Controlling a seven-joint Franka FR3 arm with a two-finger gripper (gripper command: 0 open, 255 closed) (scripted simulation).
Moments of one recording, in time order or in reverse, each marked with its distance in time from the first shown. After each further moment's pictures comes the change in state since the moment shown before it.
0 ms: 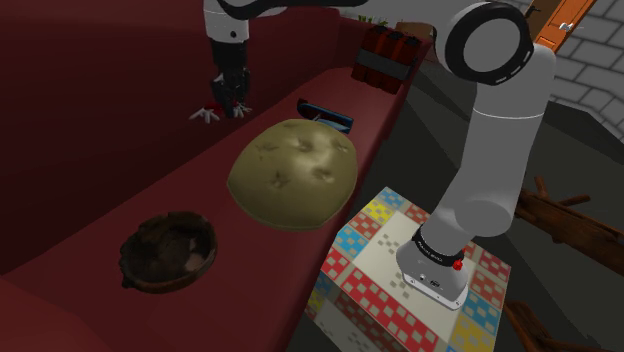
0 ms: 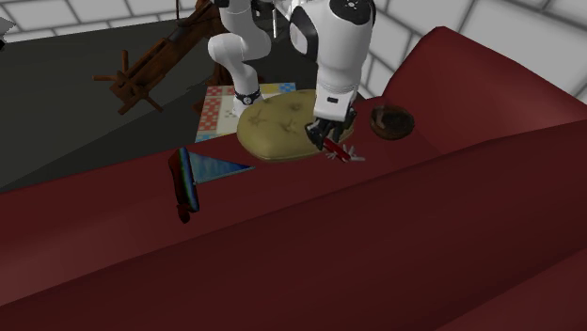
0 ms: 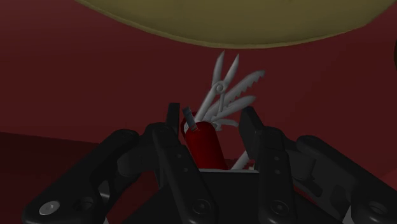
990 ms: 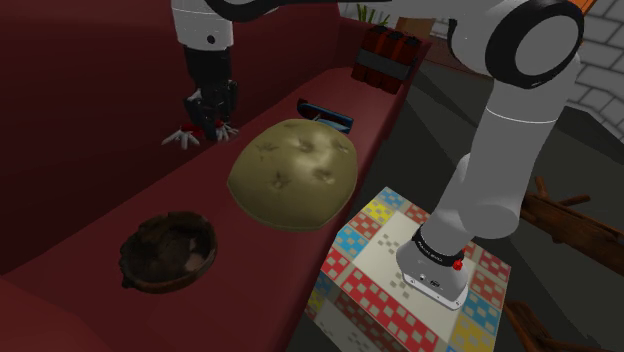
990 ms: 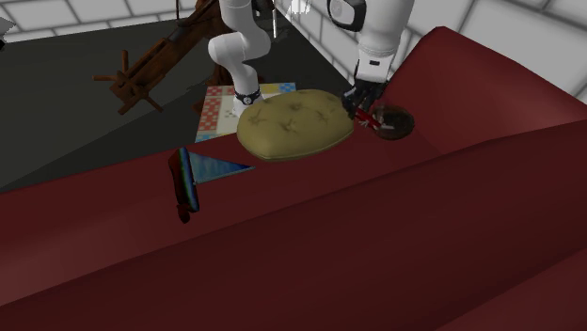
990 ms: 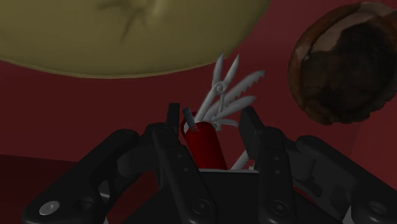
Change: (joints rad) arm 0.127 -0.102 0.083 -0.098 0.025 0.006 0.209
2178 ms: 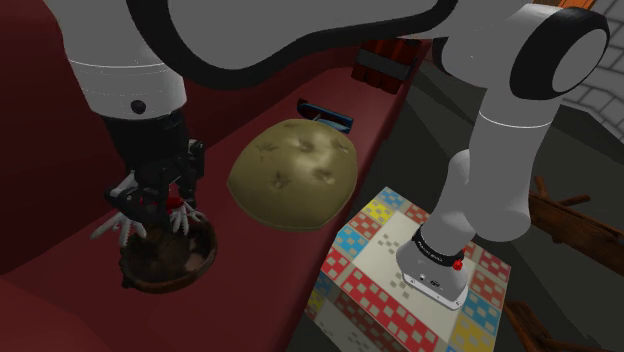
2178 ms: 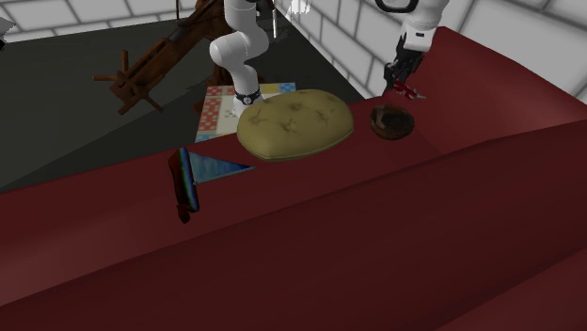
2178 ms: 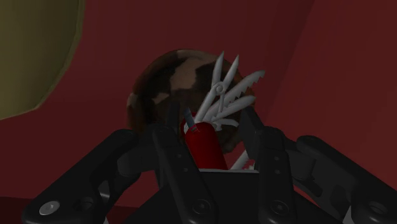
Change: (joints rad) arm 0.244 0.068 0.128 0.048 -0.037 0.032 0.369
